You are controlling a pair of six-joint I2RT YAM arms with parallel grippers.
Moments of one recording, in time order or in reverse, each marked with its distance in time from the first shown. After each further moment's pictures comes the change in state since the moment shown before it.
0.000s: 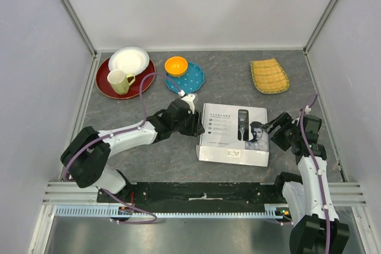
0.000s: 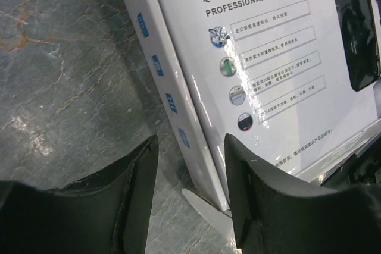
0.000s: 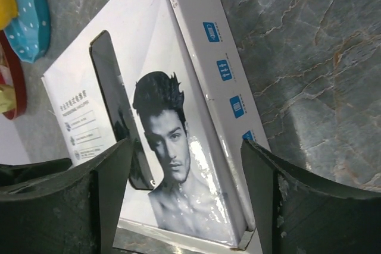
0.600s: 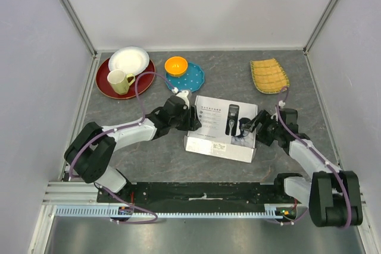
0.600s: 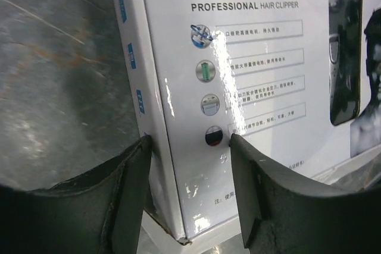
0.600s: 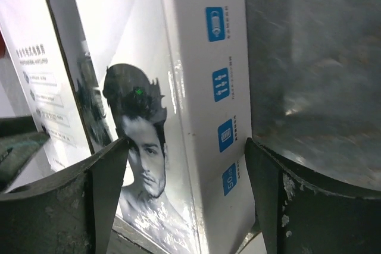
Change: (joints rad) left arm 0.050 0.032 -0.031 0.069 -0.015 -0.032; right arm 0.214 0.332 -0.093 0.386 -0.054 0.031
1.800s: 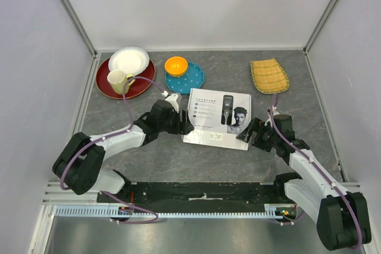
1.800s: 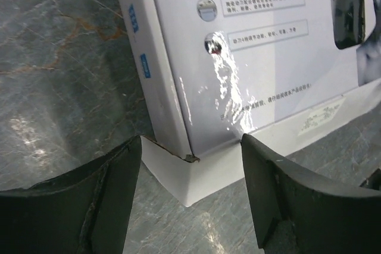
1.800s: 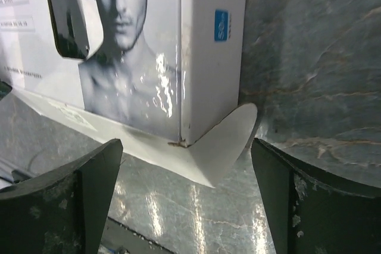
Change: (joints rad) left arm 0.116 -0.129 -0.140 0.036 0.052 0.078; right arm 0.174 -0.155 -0.005 -0.130 0.092 -0.091
